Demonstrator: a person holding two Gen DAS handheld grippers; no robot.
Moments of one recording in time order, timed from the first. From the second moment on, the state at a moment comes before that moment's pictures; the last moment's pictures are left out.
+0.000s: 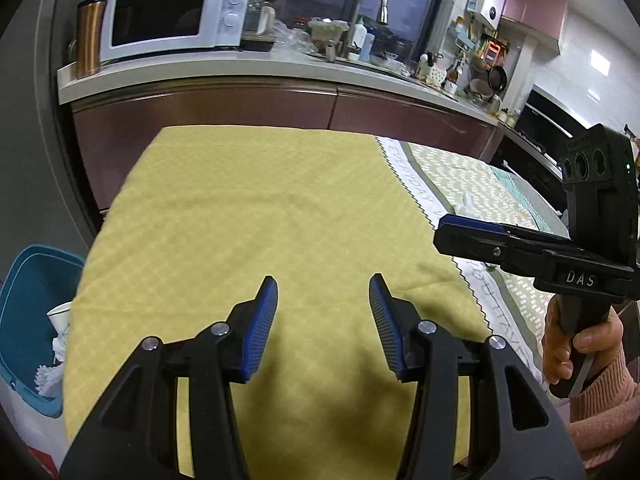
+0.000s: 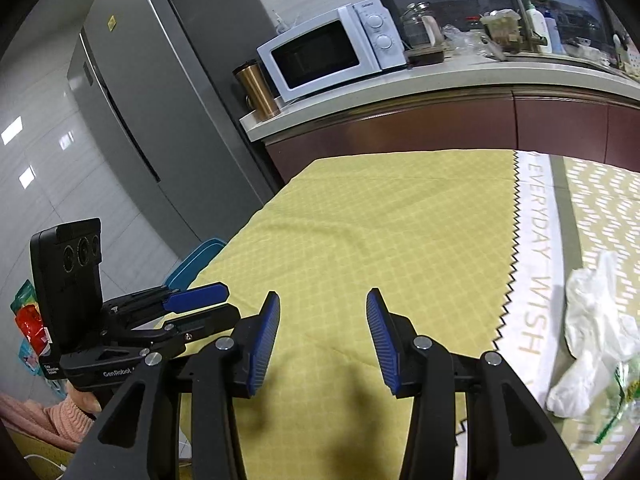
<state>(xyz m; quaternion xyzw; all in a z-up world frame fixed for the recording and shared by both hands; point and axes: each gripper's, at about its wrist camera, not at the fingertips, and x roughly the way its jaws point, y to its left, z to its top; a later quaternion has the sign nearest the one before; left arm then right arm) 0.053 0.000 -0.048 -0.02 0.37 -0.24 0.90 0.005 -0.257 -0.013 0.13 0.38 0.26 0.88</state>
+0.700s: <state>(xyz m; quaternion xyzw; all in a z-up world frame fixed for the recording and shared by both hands) 0.053 -0.079 -0.052 0.02 0.39 -0.31 0.87 -0.033 -0.366 -0.005 0.15 0.34 0.14 0.92</state>
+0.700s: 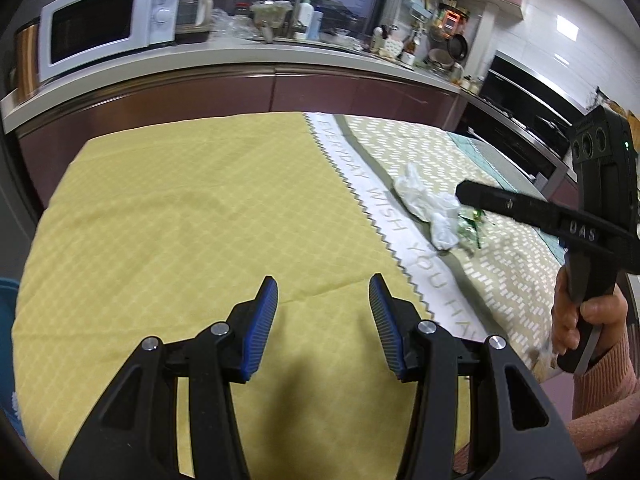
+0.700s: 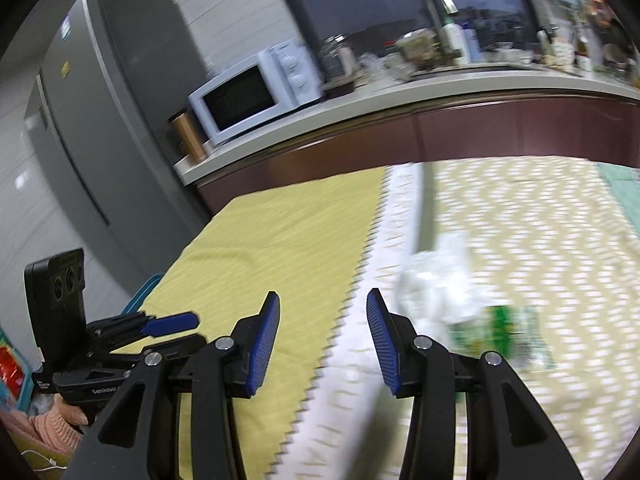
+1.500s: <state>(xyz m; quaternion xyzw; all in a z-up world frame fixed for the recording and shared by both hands) 0.074 -0.229 -0.074 0.08 0.44 -0.44 0.78 -0.044 -0.463 -0.046 0.24 0.38 0.05 0.89</state>
